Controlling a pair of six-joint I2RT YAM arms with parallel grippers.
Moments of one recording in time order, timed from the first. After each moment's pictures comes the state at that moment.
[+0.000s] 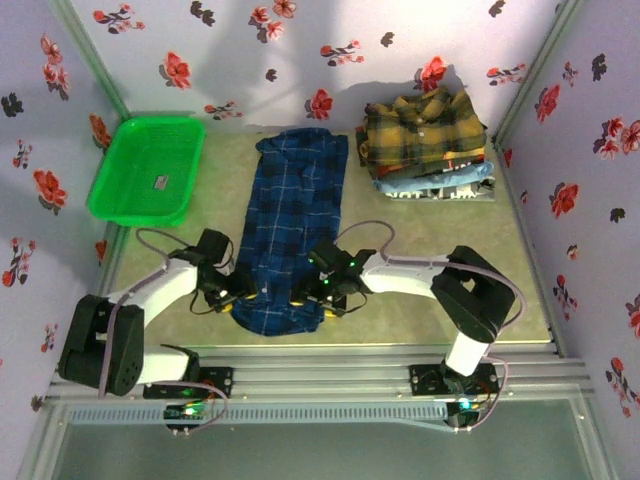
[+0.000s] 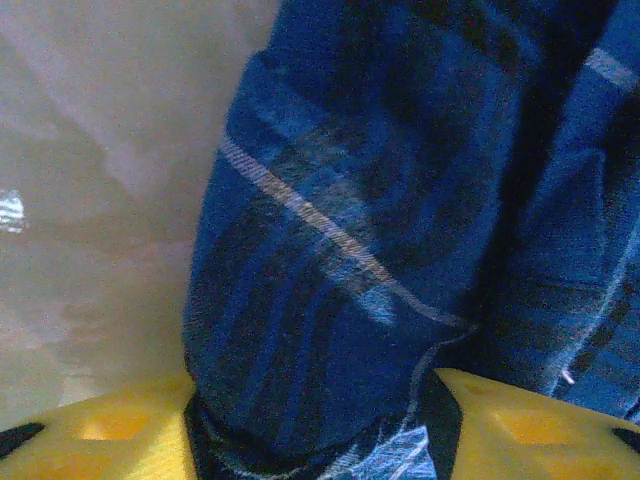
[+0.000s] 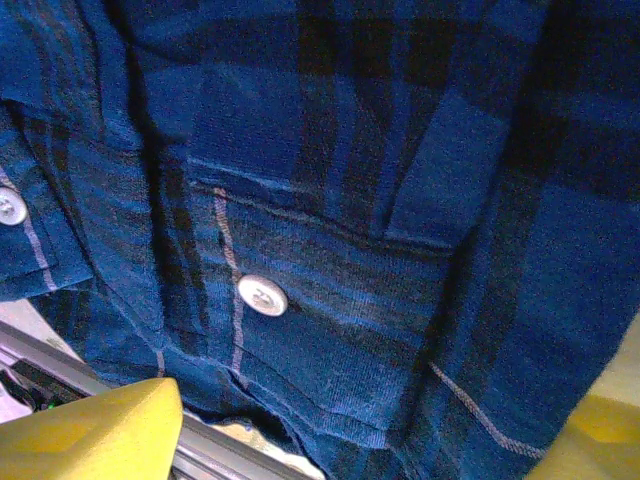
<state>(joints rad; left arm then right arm) -0.32 1.31 0.61 -0.68 0.29 -0.67 0.96 1.72 0.95 -0.36 -0.37 1.14</state>
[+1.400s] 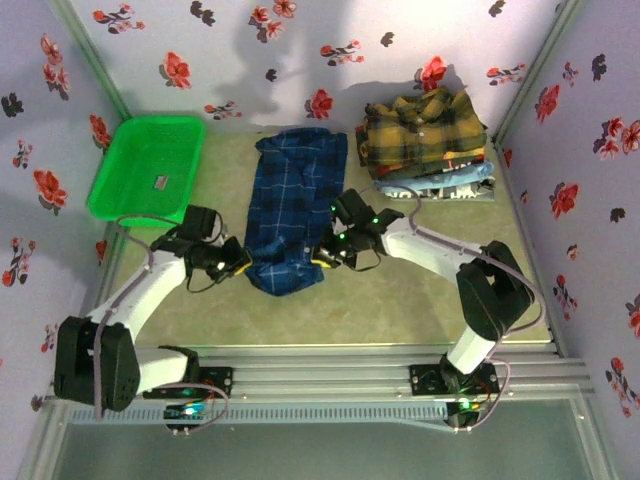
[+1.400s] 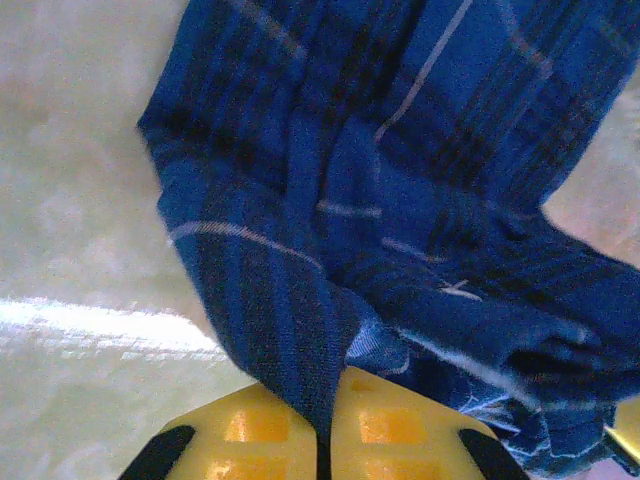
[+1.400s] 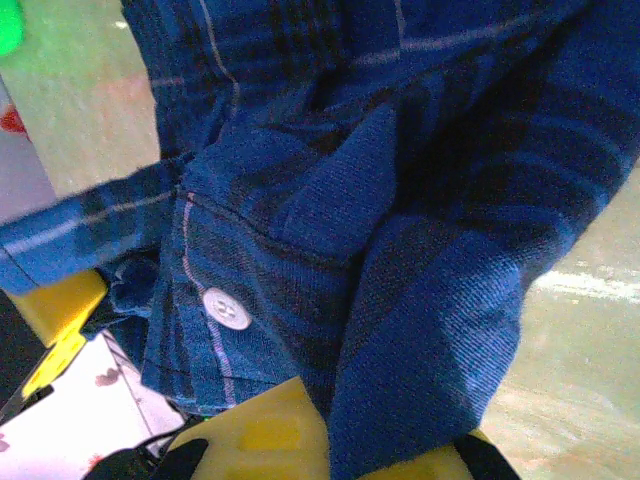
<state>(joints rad) -0.25 1.25 0.81 -0.63 0.39 -0.79 0.70 1.68 1.18 -0.53 -0.48 1.00</state>
